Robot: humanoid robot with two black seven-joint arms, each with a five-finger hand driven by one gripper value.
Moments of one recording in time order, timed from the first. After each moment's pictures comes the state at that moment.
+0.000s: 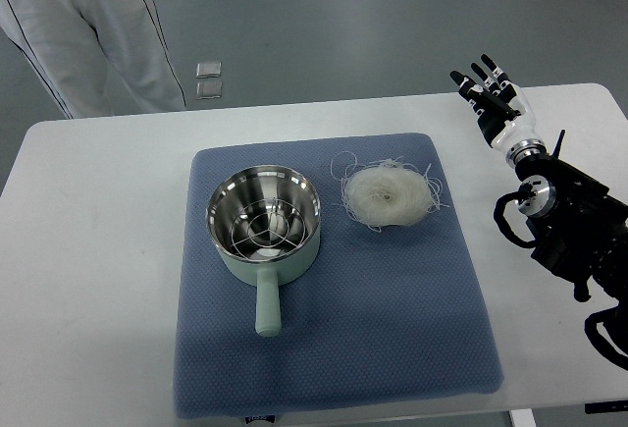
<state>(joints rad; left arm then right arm) 0.02 0.00 -0.02 -0.10 0.01 0.02 0.07 0.91 0.00 0.34 0.02 0.34 0.35 0.44</state>
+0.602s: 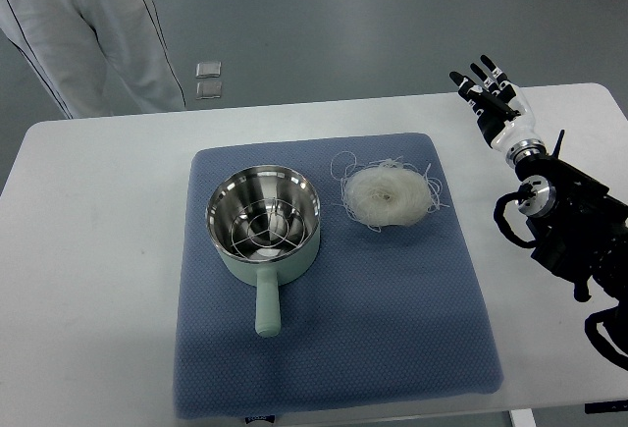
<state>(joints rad) 0.02 0.00 -0.02 -0.11 0.01 0.02 0.07 0.91 0.00 0.34 0.02 0.34 0.35 0.43</state>
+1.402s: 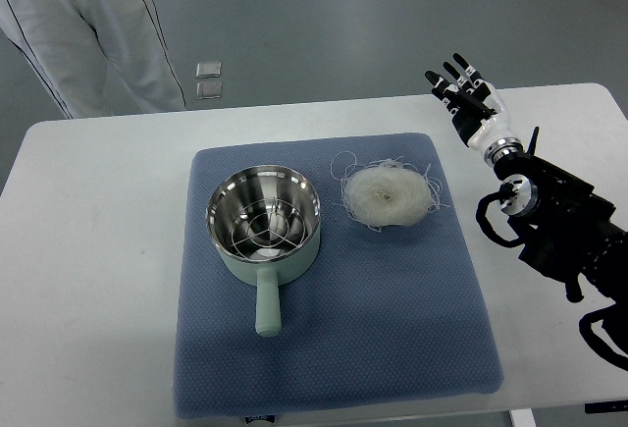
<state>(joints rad) 0.01 0.00 -0.02 -0.11 0.01 0.02 0.07 0.91 0.00 0.33 0.16 0.32 0.32 0.44</state>
